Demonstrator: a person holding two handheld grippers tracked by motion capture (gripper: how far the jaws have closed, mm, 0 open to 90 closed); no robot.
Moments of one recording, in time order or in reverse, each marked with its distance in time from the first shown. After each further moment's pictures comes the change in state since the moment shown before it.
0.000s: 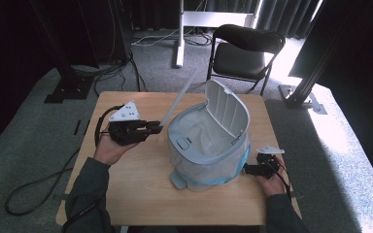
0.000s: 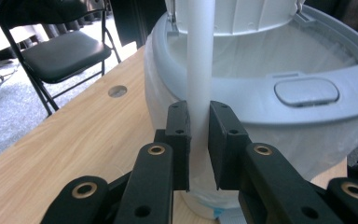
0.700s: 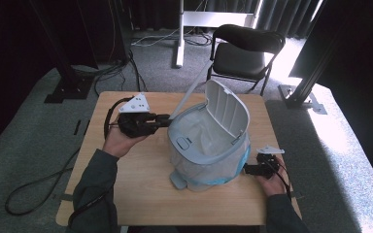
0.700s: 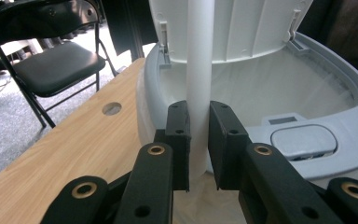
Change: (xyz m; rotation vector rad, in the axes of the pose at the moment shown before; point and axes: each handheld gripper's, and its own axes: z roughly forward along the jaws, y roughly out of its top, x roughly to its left) left arm -0.001 0.027 0.017 -0.020 -0.028 0.019; right arm 0.000 0.000 0.000 0.000 0.000 0.000
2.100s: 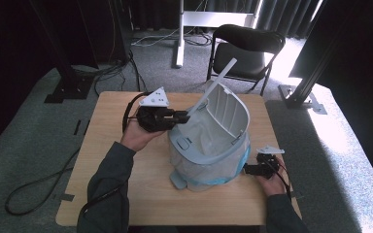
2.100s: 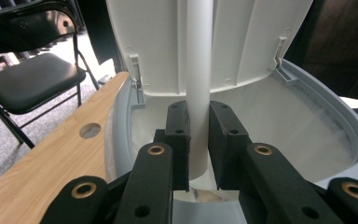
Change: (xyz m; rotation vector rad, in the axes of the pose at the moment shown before) left arm -0.005 0.024 0.037 -0.020 -0.073 0.011; right arm 0.000 0.000 0.000 0.000 0.000 0.000
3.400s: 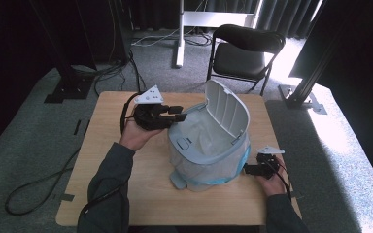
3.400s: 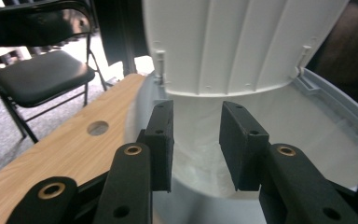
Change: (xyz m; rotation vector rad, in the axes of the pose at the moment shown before) left arm 0.014 -0.013 -0.006 -0.046 0.058 -0.080; right arm 0.000 0.000 0.000 0.000 0.000 0.000
